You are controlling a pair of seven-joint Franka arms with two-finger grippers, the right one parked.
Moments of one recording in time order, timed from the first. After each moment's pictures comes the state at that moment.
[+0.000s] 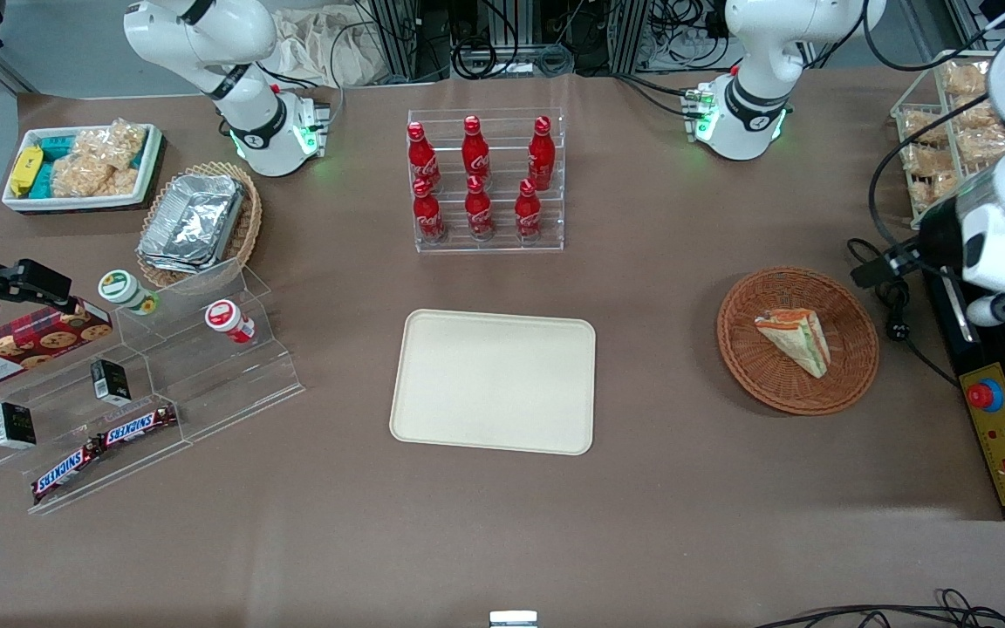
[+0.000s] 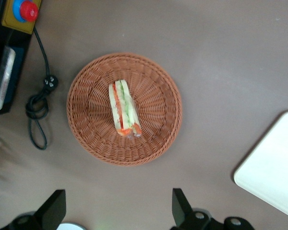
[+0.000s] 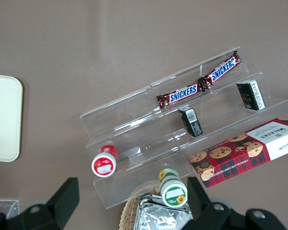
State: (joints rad) arm -0.07 -0.01 0.03 -1.81 0.01 1.74 -0.53
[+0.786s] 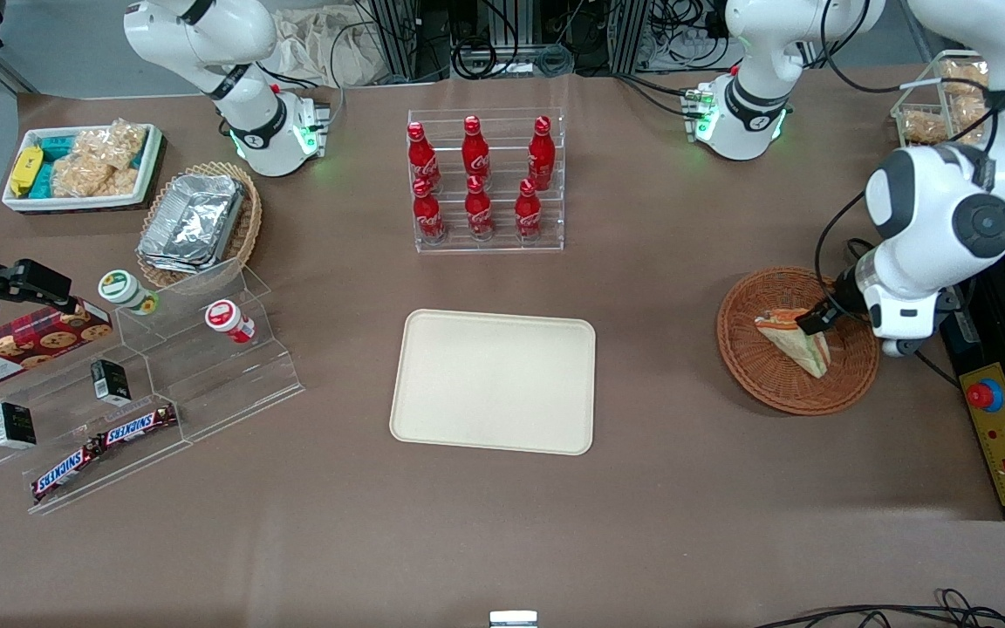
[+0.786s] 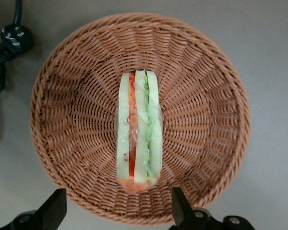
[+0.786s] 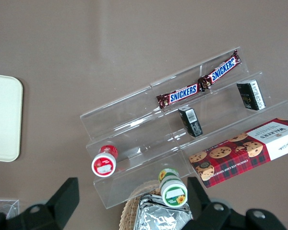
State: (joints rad) arm -0.01 0.10 0.03 -2.25 0.01 2.26 -0.73
